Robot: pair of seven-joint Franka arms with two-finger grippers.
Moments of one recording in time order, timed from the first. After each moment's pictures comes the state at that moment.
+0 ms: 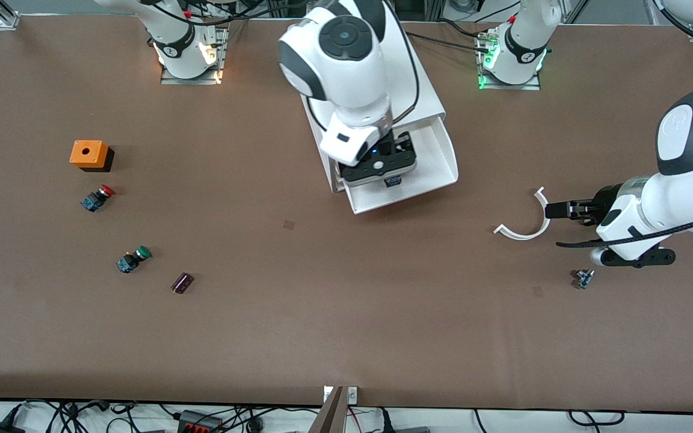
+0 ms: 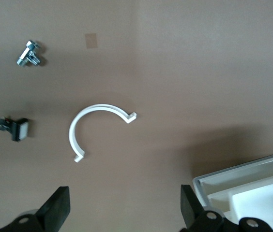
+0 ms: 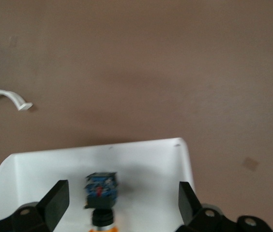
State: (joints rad) left arm 0.06 0.47 -0.19 -1.25 -0.06 1.45 -0.23; right arm 0.80 0.72 -0.02 -0.91 0.03 1.84 0.60
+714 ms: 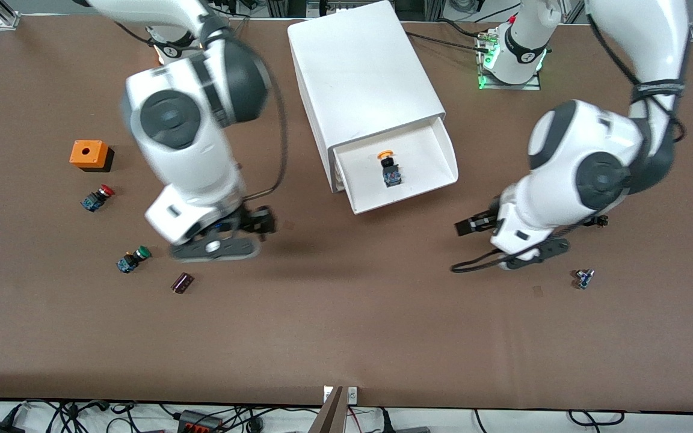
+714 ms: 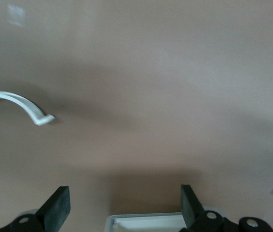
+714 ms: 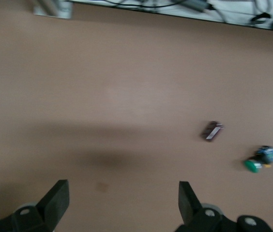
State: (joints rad) left arm -0.18 0.47 -0.22 -1.46 -0.07 1.85 -0.74; right arm 0.46 0.67 -0.07 -0.91 -0.07 1.66 0.33
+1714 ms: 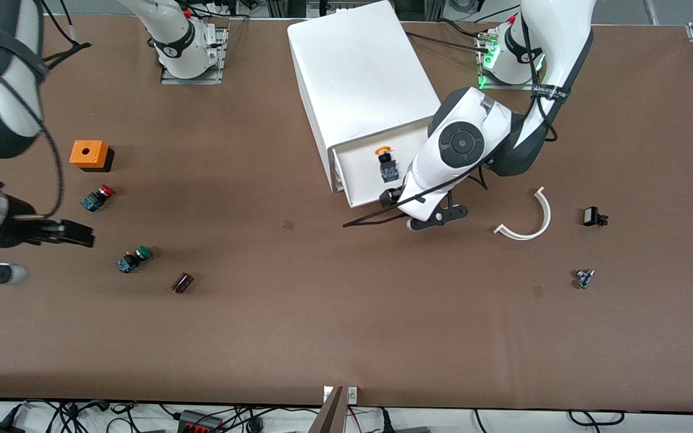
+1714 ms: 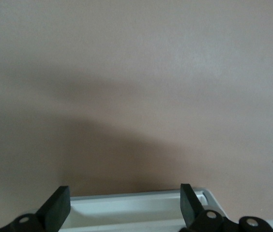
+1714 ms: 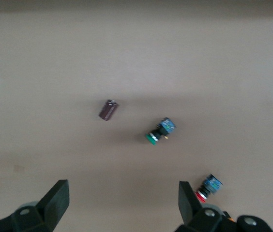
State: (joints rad) left arm -0.32 0.44 -0.28 -1.69 -0.06 2.07 -0.86; right arm 0.07 0.57 -0.07 -0.94 0.01 1.48 0.06
